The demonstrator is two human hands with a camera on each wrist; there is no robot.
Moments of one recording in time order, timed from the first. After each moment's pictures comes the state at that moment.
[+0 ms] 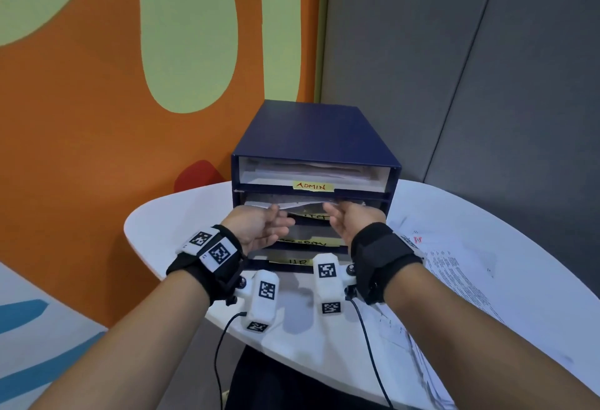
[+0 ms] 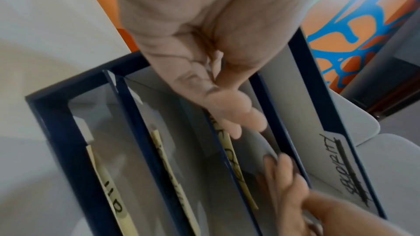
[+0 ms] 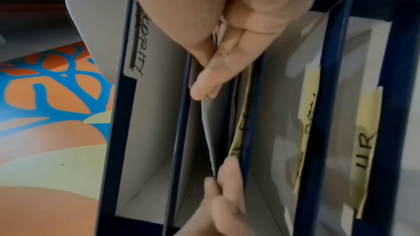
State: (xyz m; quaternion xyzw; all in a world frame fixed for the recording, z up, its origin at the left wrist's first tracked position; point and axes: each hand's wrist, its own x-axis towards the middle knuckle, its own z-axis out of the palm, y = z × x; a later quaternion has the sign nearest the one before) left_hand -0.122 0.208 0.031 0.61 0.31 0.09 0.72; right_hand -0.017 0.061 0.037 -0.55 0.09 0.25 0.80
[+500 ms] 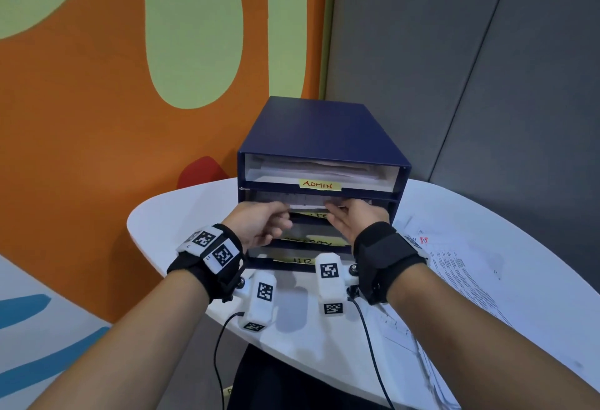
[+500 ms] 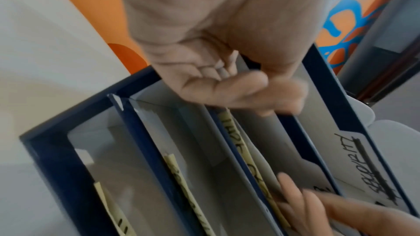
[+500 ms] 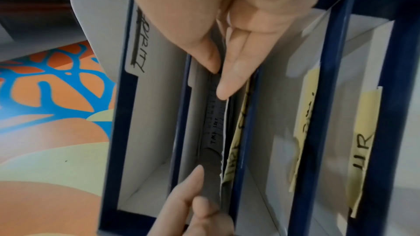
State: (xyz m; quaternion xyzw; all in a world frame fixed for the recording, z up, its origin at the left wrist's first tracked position) left_hand -0.121 0.216 0.031 0.65 0.31 0.09 0.68; right_hand -0.013 0.074 0.032 -0.57 0.04 0.26 0.78
